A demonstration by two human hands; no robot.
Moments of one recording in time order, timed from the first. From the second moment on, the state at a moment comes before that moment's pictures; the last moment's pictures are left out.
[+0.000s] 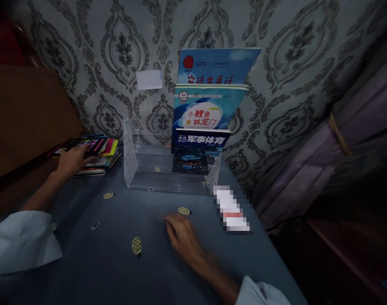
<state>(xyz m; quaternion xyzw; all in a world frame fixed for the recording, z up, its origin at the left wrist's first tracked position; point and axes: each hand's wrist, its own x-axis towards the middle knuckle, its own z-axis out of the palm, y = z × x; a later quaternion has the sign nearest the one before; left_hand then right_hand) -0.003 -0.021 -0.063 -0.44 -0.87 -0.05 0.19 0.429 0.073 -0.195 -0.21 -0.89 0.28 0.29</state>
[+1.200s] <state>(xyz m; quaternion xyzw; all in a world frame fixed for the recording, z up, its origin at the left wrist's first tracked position) 0.203 -0.143 -0.169 -0.71 -0.69 0.08 0.11 0.426 0.069 -0.187 -0.16 -0.90 0.29 0.28</state>
